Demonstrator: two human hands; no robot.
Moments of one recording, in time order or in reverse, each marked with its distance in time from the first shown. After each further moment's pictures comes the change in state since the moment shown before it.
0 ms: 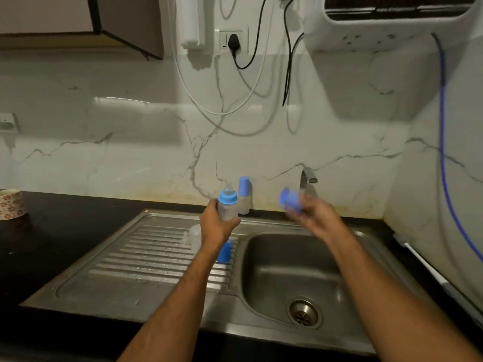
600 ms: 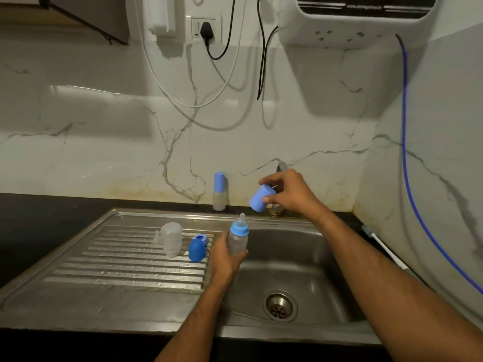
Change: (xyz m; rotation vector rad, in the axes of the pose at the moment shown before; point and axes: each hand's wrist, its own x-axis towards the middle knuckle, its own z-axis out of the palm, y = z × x) left_hand -0.076 -0.032 0.088 0.003 -0.193 -0.077; right_hand -0.038 -0.060 -0.012 -0.796 -0.030 -0.490
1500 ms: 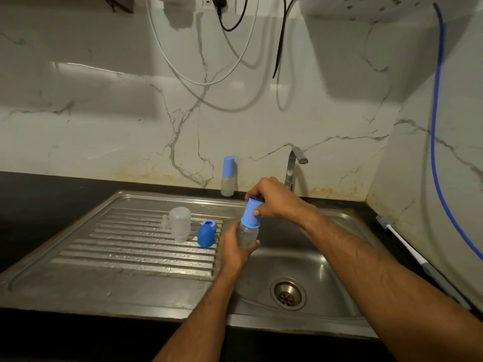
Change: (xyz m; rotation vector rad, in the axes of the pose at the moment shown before) left_hand 0.002 -0.012 0.013 -0.053 -0.019 0.030; right_hand 0.005 -0.009 0.065 -0.369 -0.271 -0.096
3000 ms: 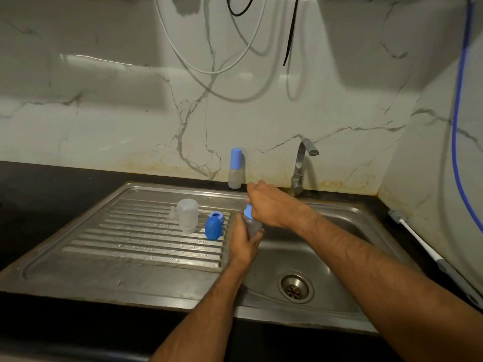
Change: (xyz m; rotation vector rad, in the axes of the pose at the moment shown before) left_hand -0.006 -0.001 -0.001 -0.092 -0.006 0.037; right_hand 0.001 -0.013 0.031 -0.202 -0.050 -0.136
